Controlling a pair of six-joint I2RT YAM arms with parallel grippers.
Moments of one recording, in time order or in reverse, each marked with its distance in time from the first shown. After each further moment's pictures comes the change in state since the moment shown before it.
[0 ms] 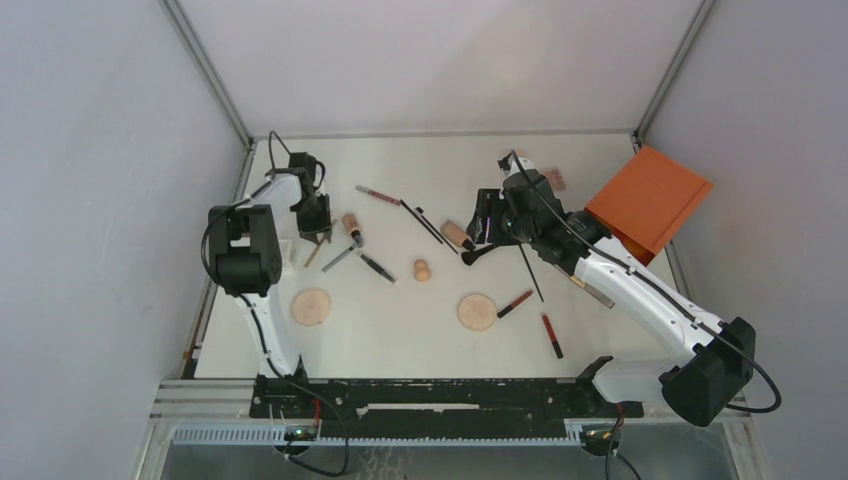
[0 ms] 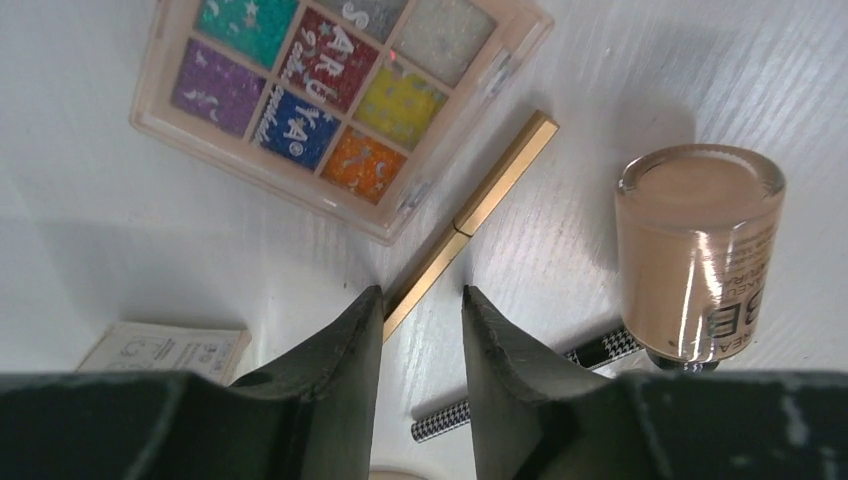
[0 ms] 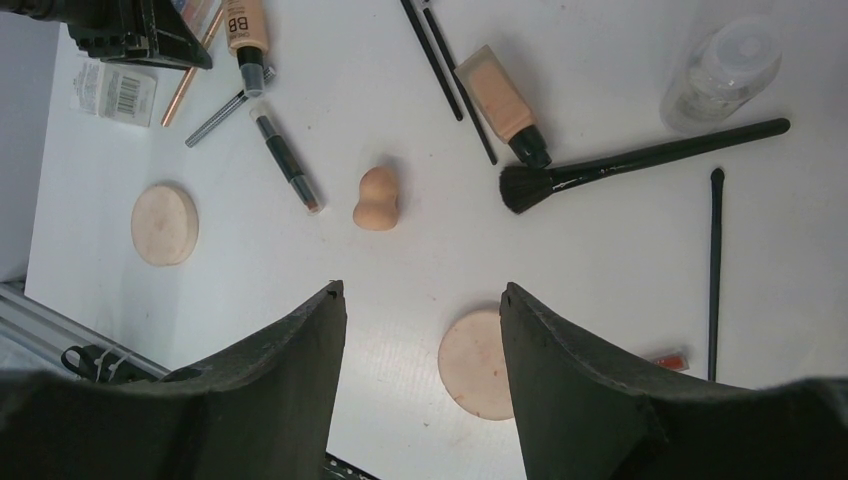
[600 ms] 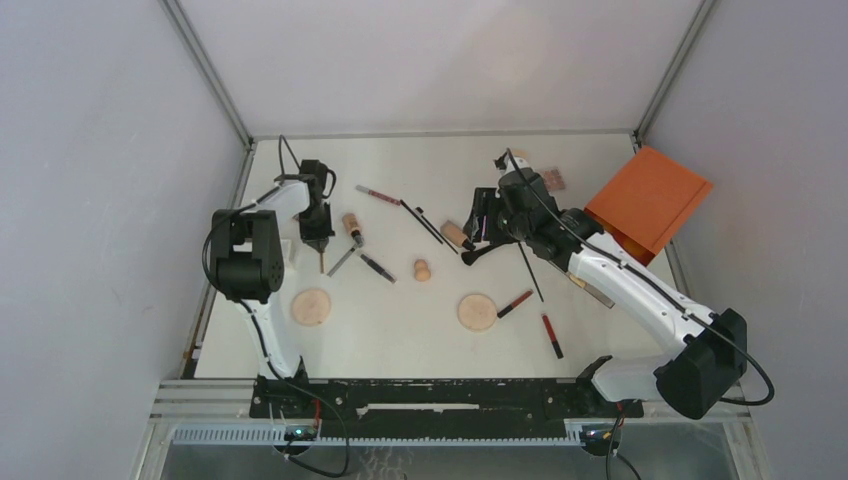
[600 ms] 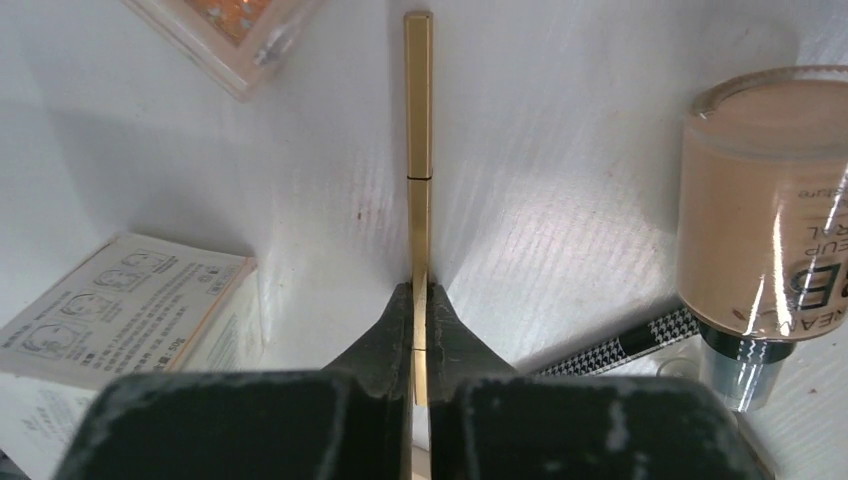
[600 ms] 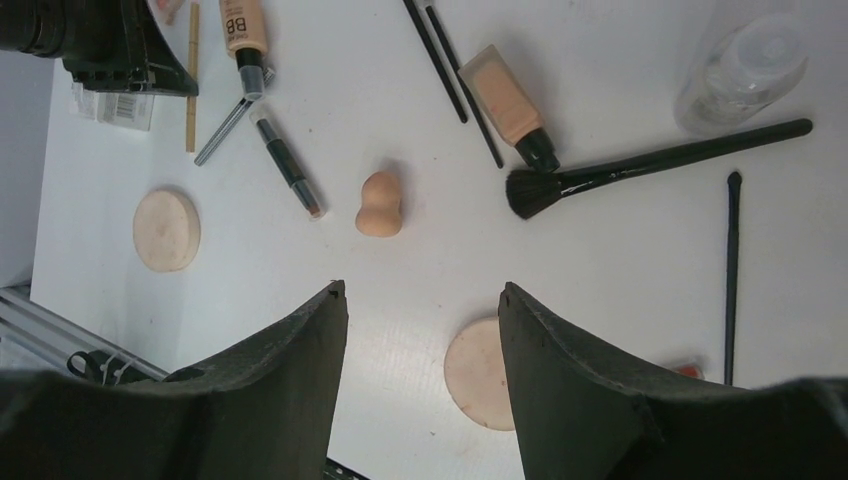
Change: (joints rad) left arm -0.061 -0.060 -0.092 -0.017 -0.145 -0.069; right arm -0.004 0.043 0.000 0.029 -0.021 0.014
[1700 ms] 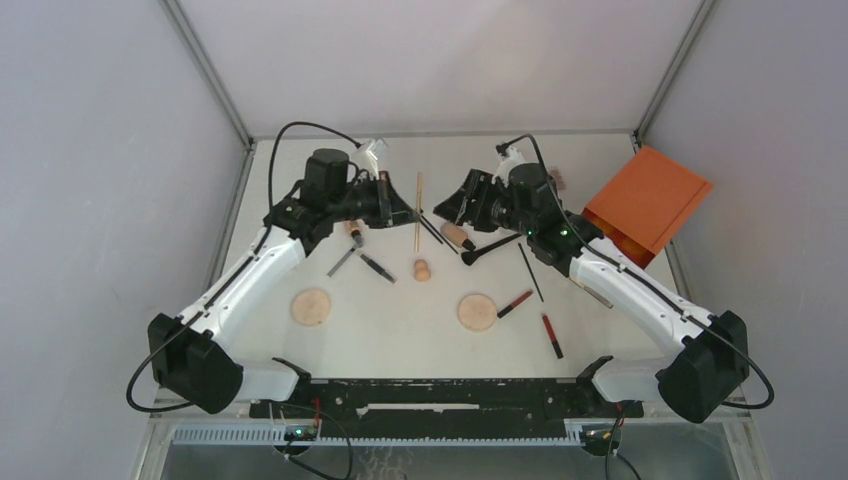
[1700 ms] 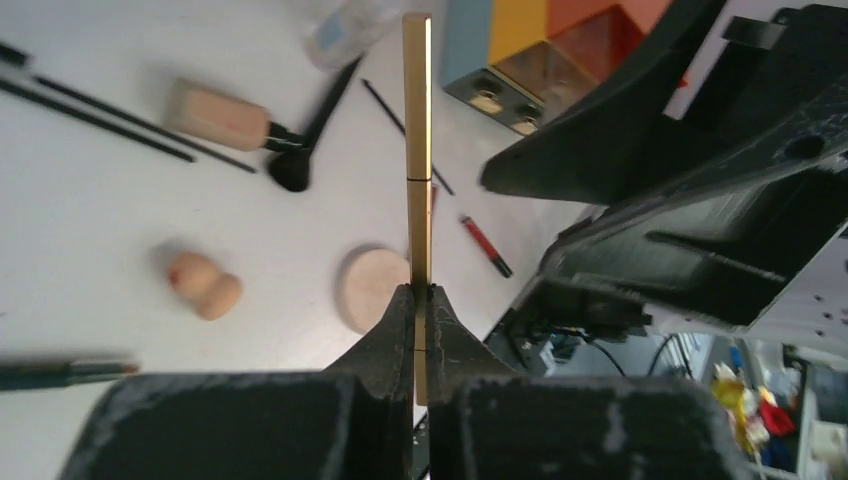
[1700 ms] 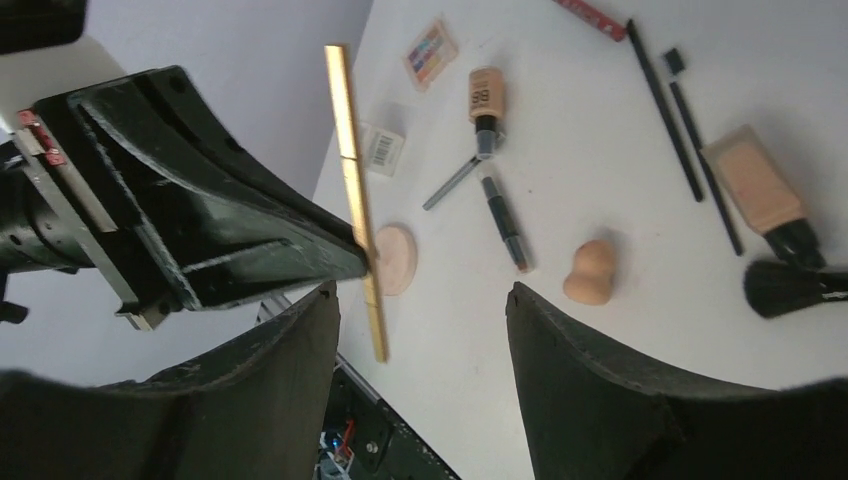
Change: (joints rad) left arm -0.370 -0.663 -0.180 0.352 0.671 -0.288; right arm -0.021 -0.023 -0.072 0.362 -0.262 0.230
